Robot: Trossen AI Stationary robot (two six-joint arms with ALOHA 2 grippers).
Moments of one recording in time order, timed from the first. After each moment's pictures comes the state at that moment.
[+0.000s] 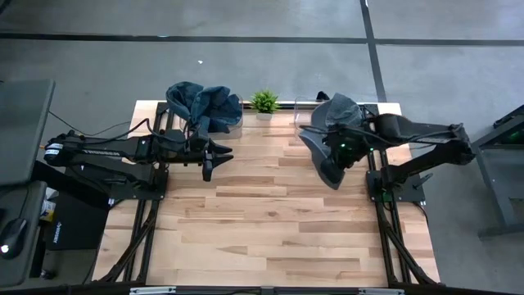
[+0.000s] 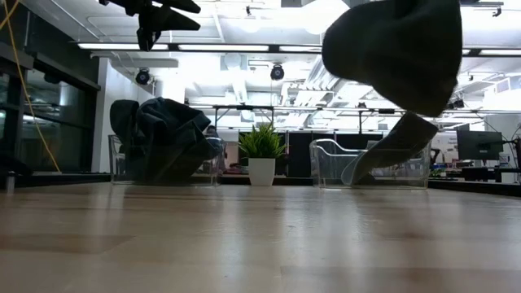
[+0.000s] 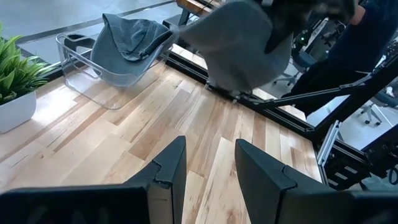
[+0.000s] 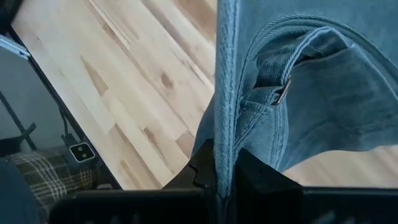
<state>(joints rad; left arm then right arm) -0.01 0.87 0.75 -0.13 -0.16 -0.45 0.00 1.25 1.43 -1.27 -0.10 0.81</state>
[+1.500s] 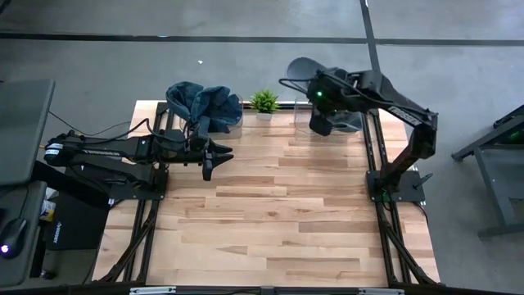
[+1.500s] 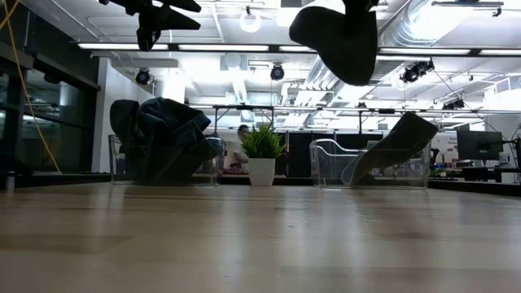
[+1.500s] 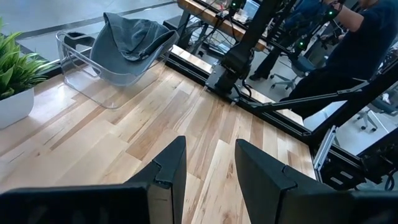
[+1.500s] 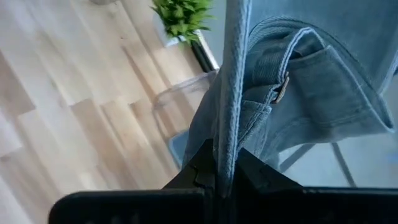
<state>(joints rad) -0.01 0.87 0.75 -0.12 -0.16 -0.48 -0.31 1.63 2.06 -1.57 0.44 0.05</state>
